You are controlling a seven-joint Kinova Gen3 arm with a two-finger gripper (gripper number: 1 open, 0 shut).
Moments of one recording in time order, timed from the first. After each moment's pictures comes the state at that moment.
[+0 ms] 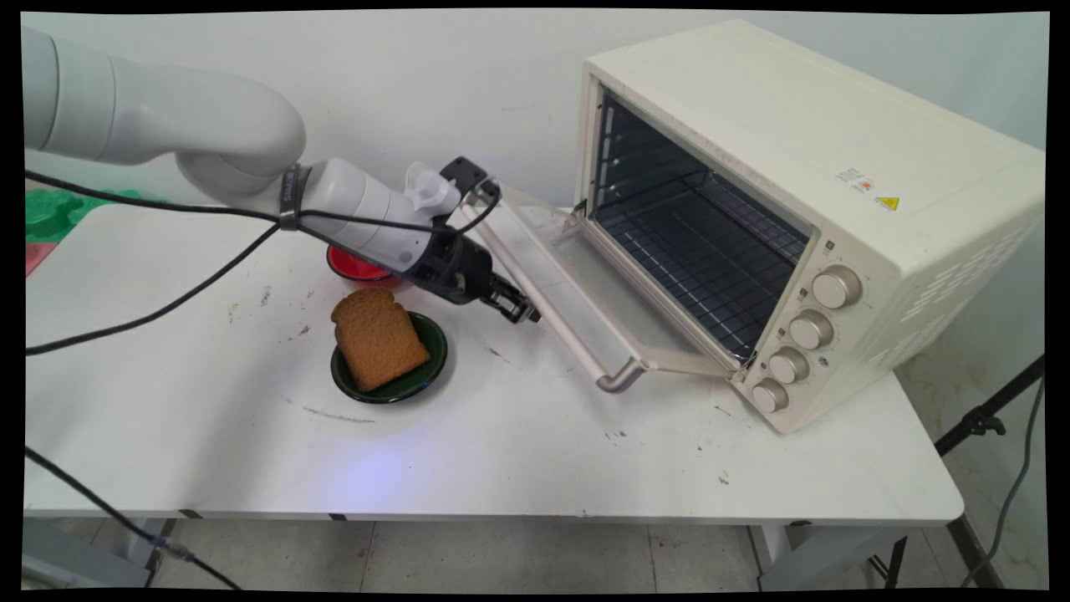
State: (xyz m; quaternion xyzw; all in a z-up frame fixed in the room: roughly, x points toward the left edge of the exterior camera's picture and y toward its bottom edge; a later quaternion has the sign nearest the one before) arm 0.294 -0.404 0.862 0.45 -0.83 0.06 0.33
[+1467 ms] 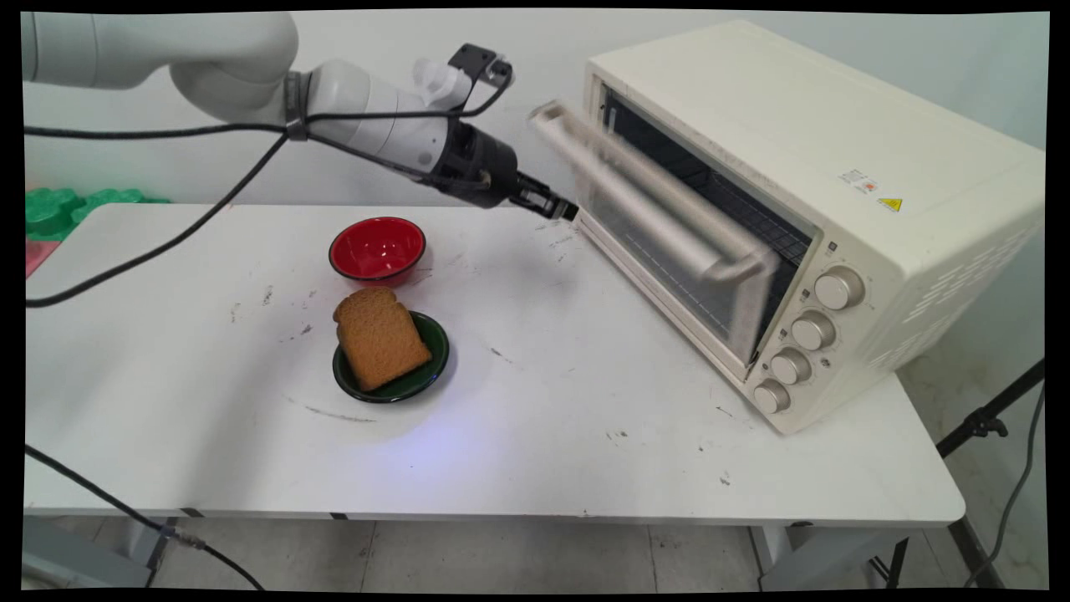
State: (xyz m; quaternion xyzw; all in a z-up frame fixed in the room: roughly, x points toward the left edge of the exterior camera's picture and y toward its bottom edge) arm 0.293 -0.449 0.935 0.44 -0.79 0.12 0.41
